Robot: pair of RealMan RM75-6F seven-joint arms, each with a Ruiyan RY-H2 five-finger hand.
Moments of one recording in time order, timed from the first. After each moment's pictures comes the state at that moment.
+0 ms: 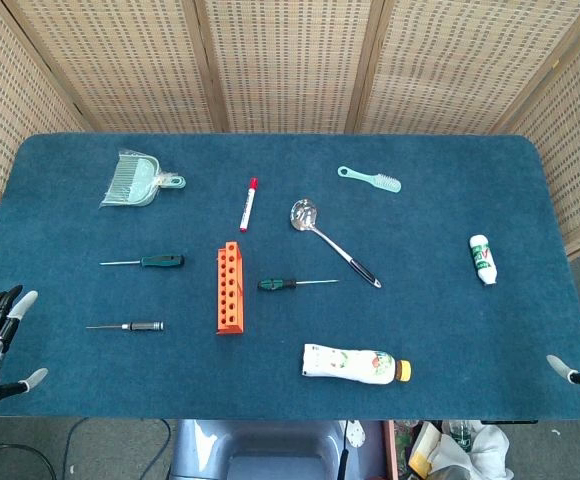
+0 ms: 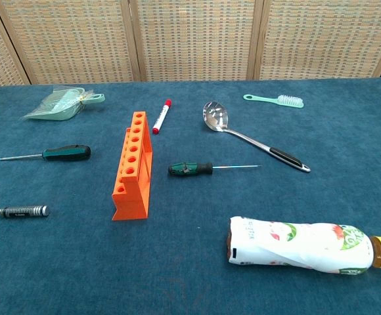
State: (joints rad) left arm -0.04 -1.01 0.03 -1.78 1.60 1.51 0.10; right arm 0.01 -0.99 0.10 -1.58 -1.51 1.57 0.25
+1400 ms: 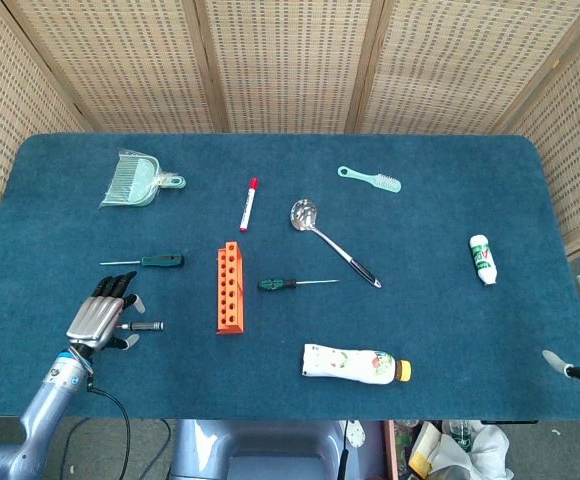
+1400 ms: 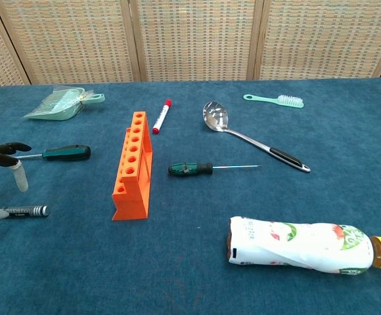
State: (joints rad) left arm -0.40 -1.39 -0.09 -1.54 1.19 0.99 0.28; right arm 0.04 -0.99 0.10 -1.57 -1.48 1.51 0.32
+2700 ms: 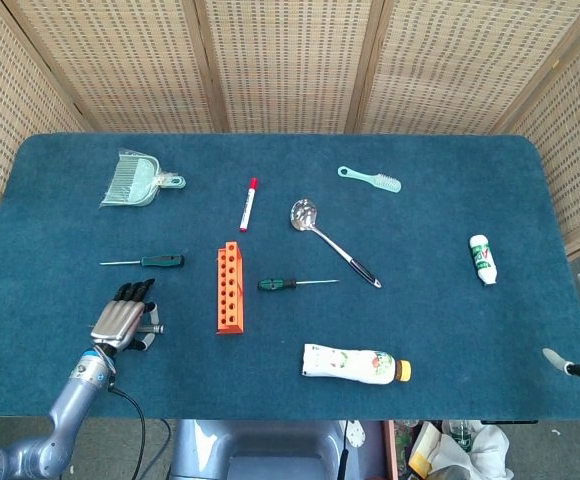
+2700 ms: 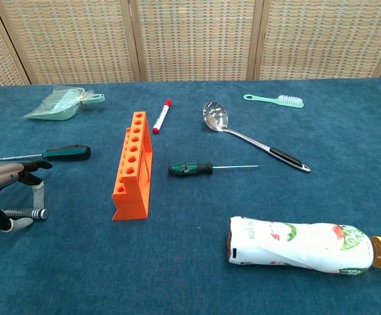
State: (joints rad) left arm -0.47 -1.49 -0.07 -1.49 1.06 0.97 0.37; right arm 0.05 -0.99 0.10 -1.56 -1.47 1.48 0.34
